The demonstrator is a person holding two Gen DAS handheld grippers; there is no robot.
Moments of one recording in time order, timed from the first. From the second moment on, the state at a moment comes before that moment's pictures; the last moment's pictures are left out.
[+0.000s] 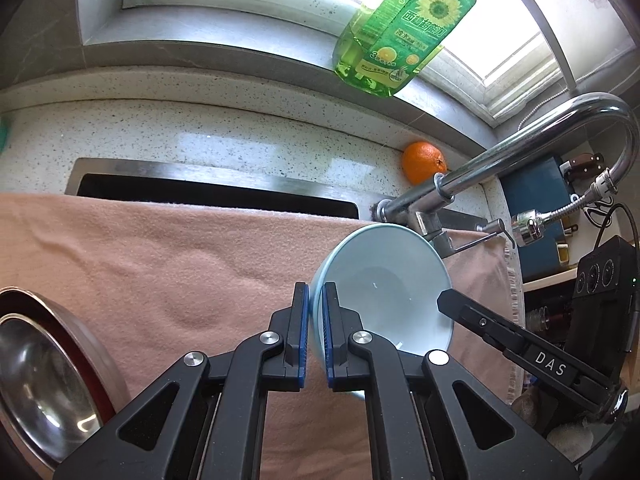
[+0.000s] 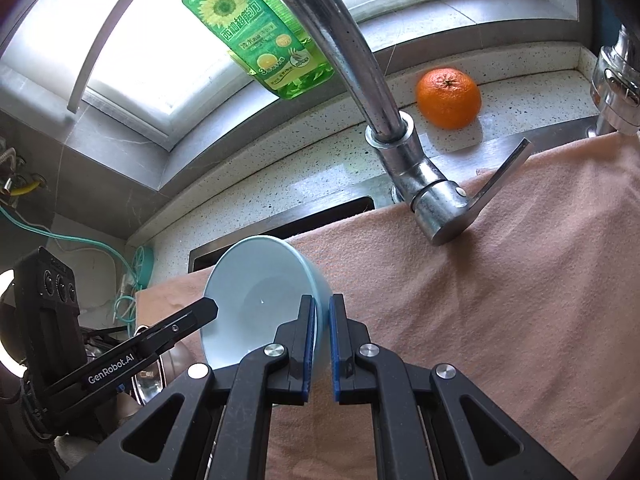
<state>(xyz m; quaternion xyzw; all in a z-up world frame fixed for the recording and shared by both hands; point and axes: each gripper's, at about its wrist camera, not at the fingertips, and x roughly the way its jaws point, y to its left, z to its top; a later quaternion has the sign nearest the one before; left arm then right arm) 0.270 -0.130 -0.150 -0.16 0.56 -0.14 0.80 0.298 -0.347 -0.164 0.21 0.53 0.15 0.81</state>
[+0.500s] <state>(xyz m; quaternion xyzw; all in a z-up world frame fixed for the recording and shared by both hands) 0.246 -0.096 -0.123 -0.17 0.53 -0.13 0.82 0.277 -0.317 -0.135 0.20 0.52 0.17 0.81</state>
